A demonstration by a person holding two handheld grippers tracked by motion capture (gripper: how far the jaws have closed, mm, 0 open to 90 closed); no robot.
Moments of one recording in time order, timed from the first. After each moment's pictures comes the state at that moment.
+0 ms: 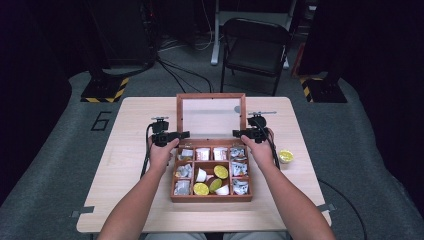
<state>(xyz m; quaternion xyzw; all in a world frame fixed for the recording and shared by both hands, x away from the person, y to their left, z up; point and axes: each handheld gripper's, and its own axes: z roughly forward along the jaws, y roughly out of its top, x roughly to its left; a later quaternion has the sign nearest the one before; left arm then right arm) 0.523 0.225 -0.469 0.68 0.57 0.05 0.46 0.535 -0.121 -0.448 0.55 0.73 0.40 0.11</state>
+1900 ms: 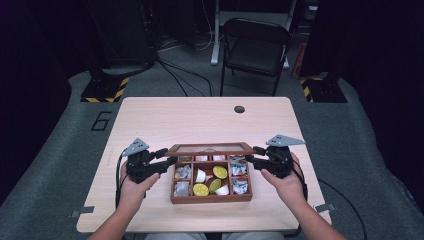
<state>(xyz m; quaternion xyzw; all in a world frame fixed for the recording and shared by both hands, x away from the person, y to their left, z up) 0.367 0.249 -0.412 0.73 0.42 0.13 0.52 0.384 -0.151 -0.390 0.40 0.77 0.46 0.16</state>
